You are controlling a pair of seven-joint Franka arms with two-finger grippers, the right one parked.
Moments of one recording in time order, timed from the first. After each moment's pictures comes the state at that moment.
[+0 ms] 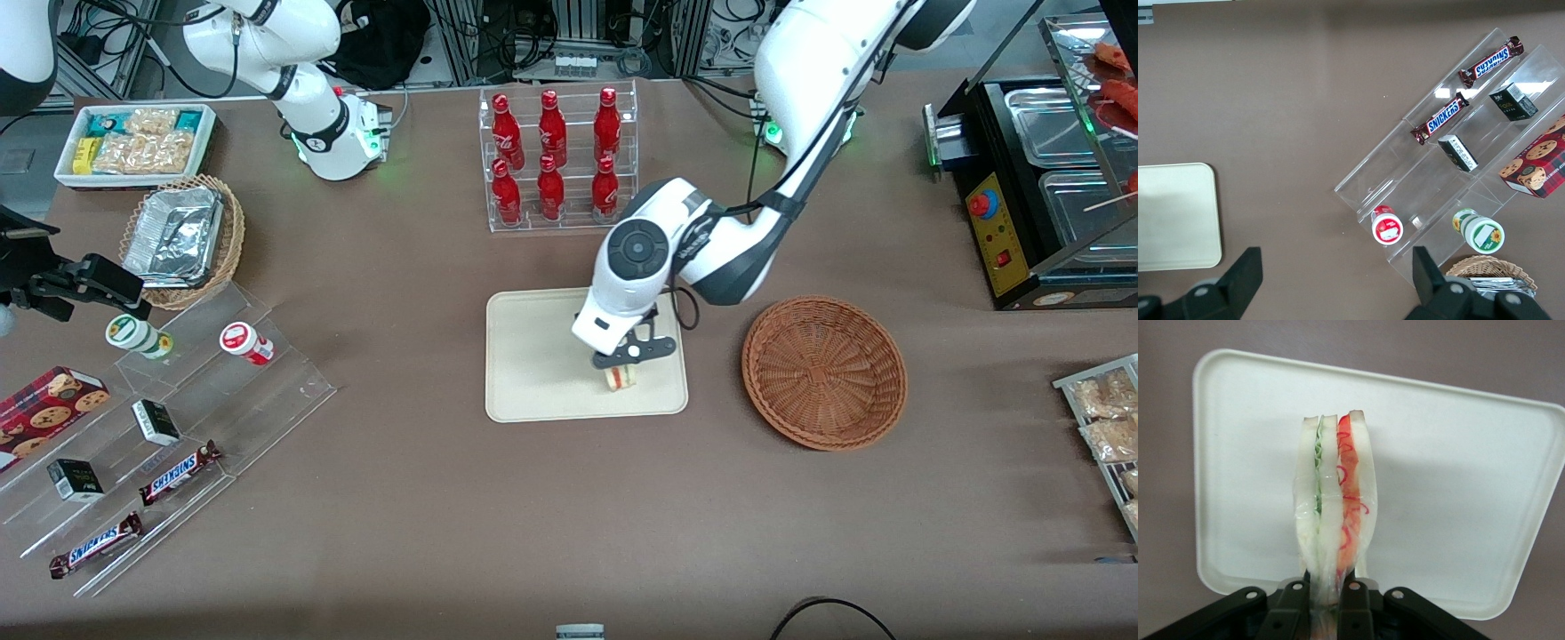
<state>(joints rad) -0.48 0.59 -0.30 -1.58 0.05 2.11 -0.94</state>
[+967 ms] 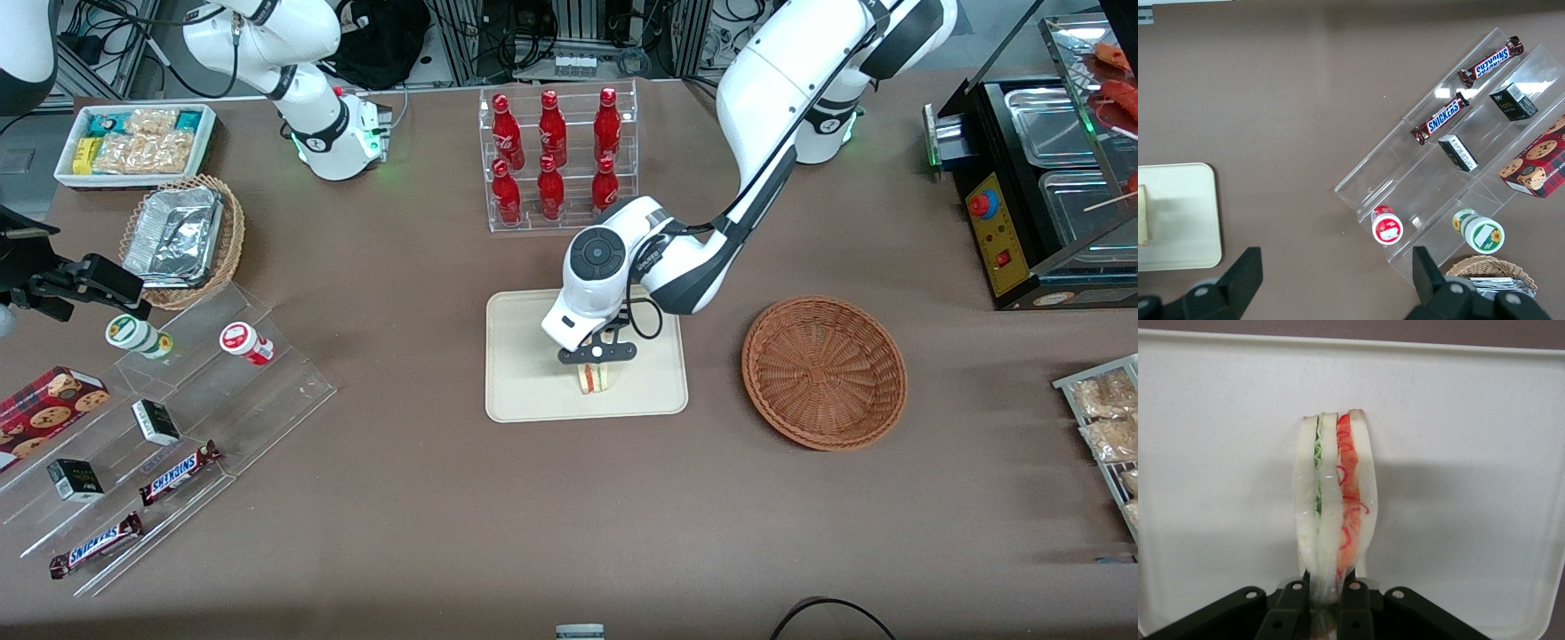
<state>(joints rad) -0.53 0.69 -0.30 -1.58 0.14 2.22 -0.93</state>
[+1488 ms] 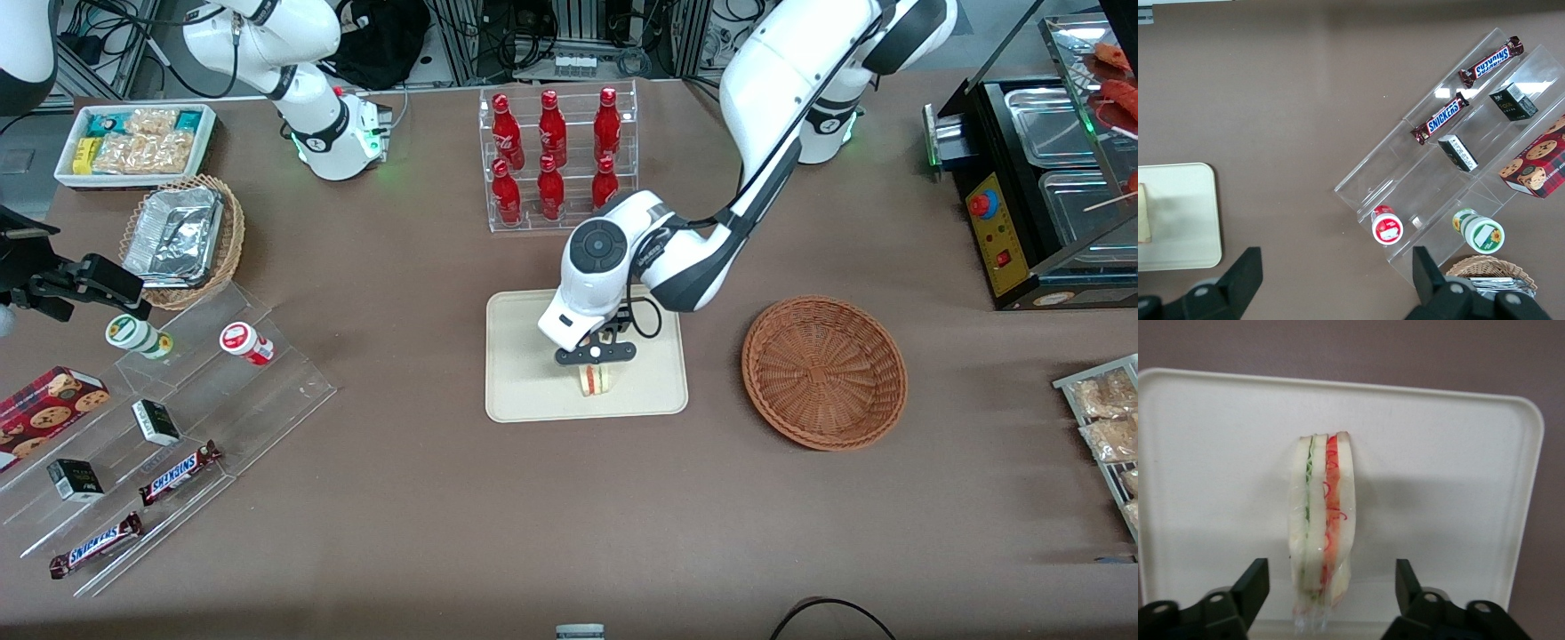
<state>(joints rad) -0.53 0.64 -0.30 -1.54 0.14 2.19 -0.96</state>
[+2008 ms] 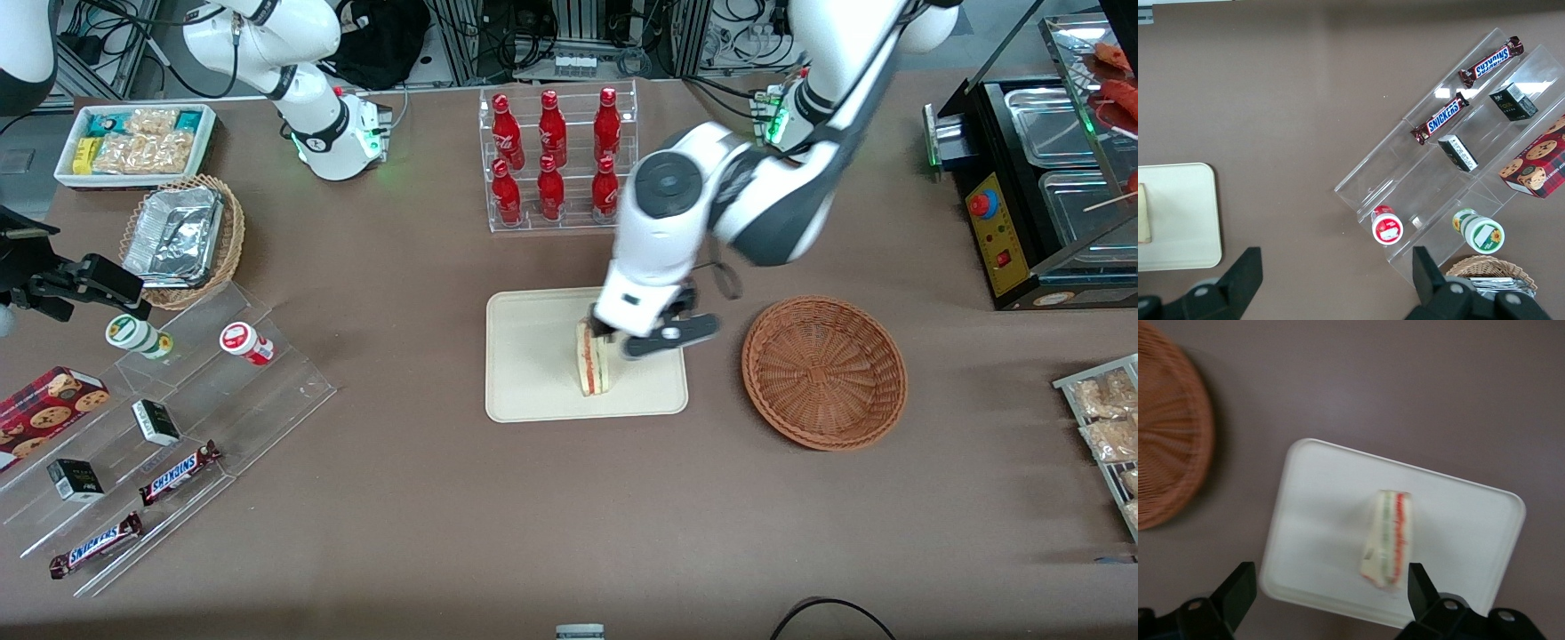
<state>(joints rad) -0.39 0.38 -0.28 -1.53 0.14 1.89 -1.03</state>
